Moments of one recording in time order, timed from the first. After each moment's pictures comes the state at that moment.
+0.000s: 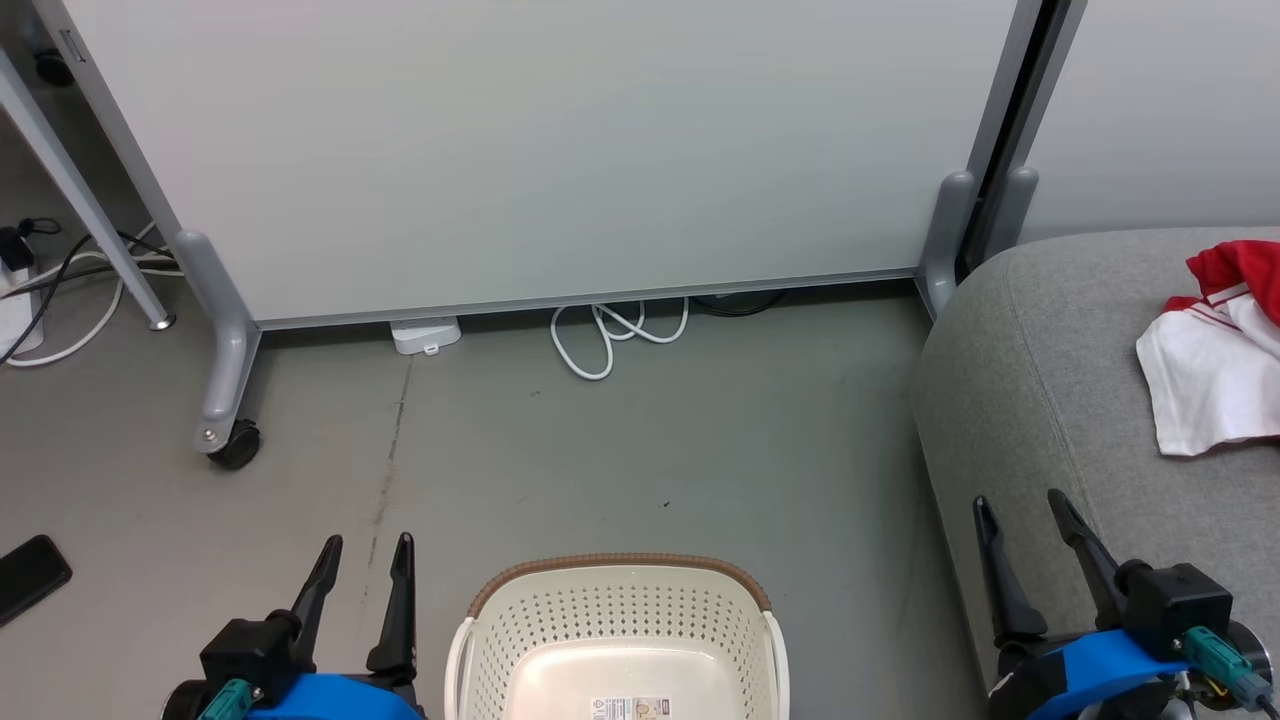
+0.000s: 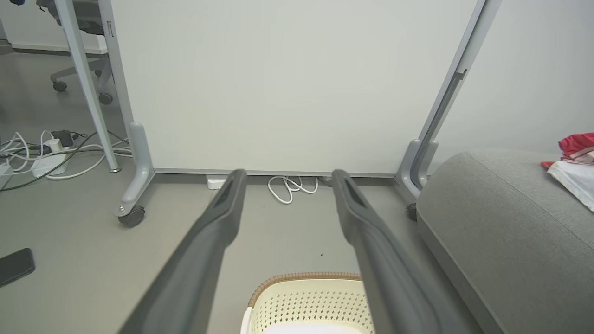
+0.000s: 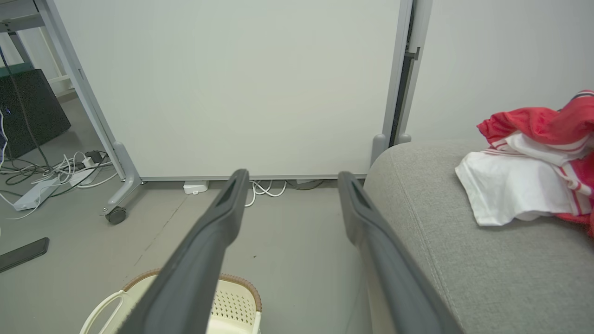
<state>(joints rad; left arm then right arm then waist) -0.03 0.15 -0.15 0.39 -0.32 -0.13 -0.26 -0.01 -0.05 -0.05 0.17 0.10 0.13 -0.13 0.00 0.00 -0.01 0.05</state>
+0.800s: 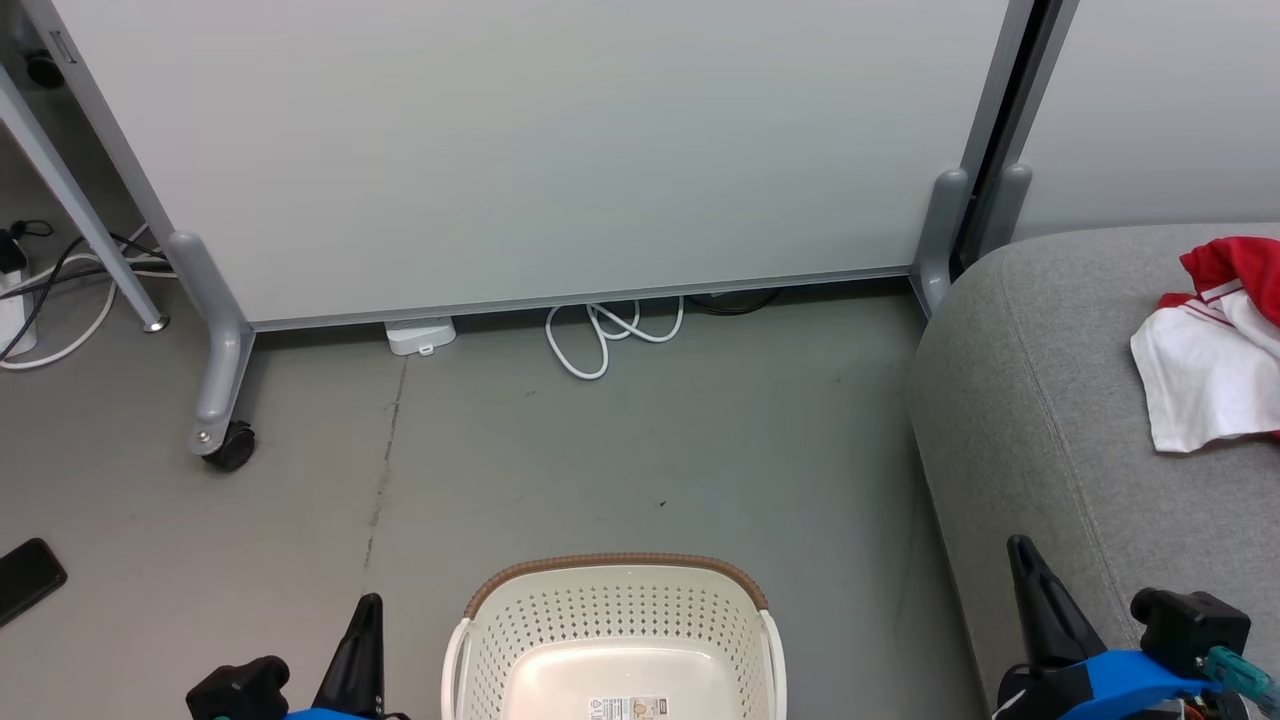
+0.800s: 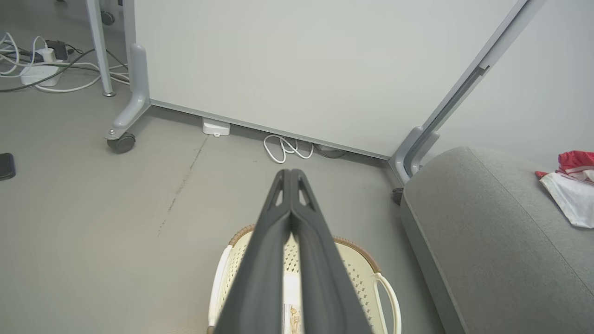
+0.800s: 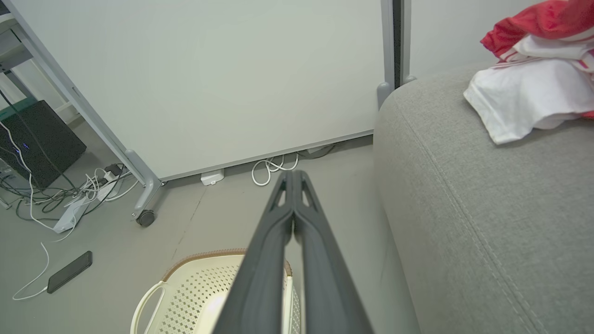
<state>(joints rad) 0.02 0.12 -0.14 0.44 -0.49 -0.13 -0.21 0.02 -0.04 -0.05 0.24 0.29 0.13 -0.10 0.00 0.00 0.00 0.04</state>
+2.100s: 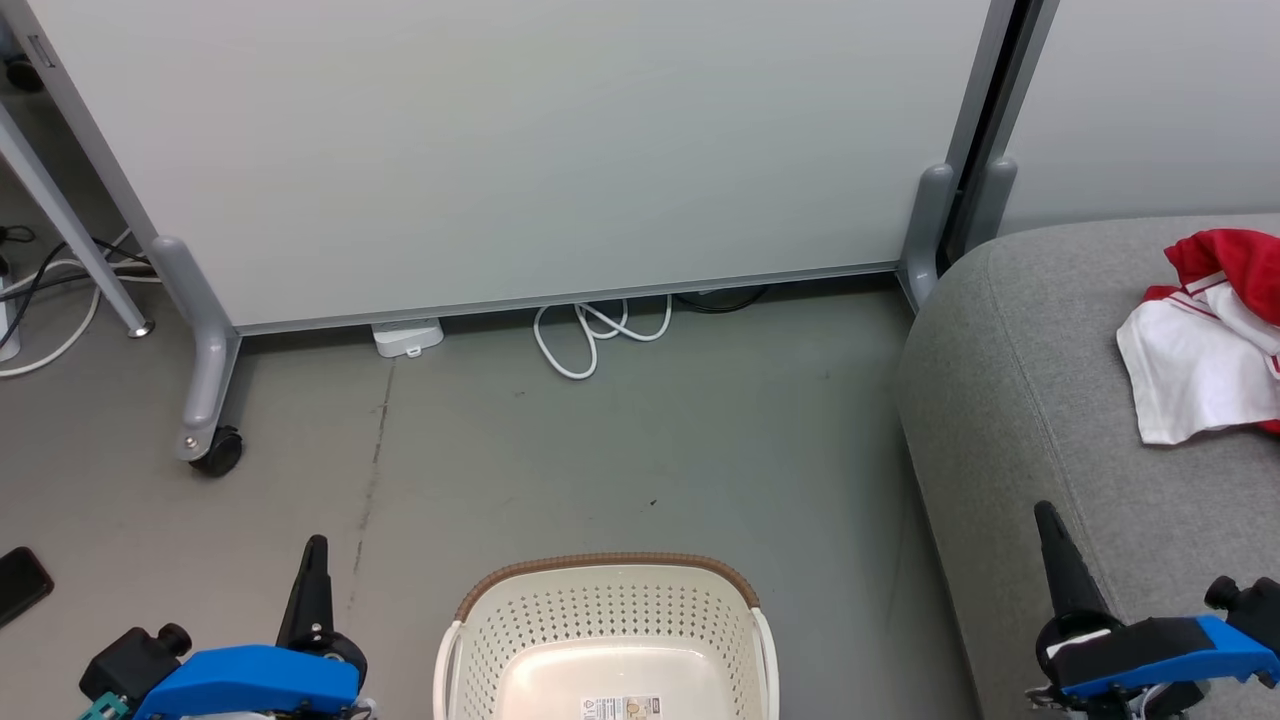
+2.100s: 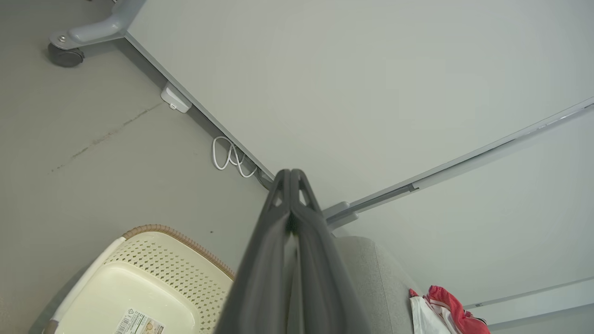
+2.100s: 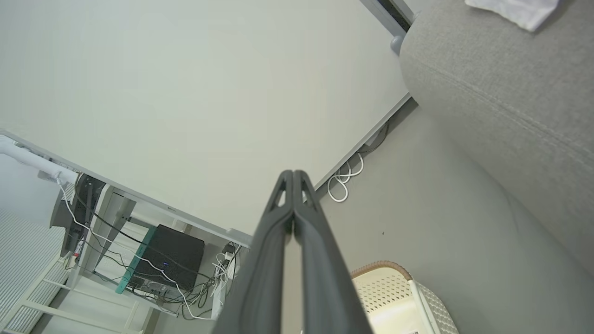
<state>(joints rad) -0.04 0.09 -0.01 0.34 -1.05 -0.13 -0.05 -0.03 -0.05 -0.08 0.24 0.95 0.13 0.01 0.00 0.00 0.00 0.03</state>
